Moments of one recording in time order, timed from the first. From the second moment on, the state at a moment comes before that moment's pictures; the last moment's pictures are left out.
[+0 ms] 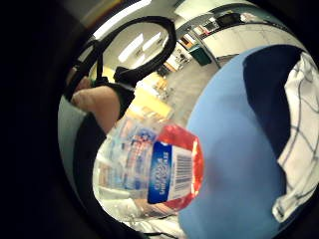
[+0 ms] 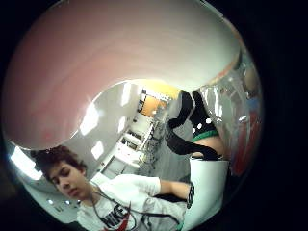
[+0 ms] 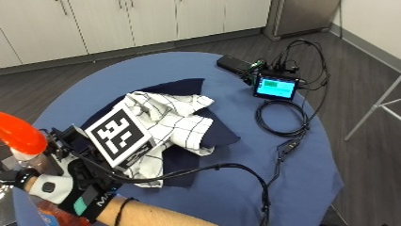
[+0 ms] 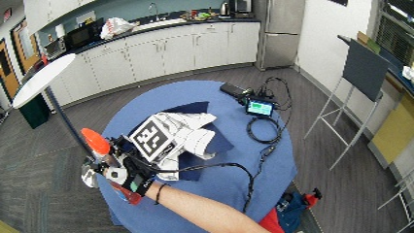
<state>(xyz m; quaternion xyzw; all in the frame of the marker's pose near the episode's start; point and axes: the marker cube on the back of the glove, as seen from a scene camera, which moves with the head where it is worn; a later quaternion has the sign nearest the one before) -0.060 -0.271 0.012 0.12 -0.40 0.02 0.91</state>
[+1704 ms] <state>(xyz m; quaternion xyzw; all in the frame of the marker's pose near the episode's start) 0.047 -0.038 -0.011 0.15 -0.03 -0.05 0.99</state>
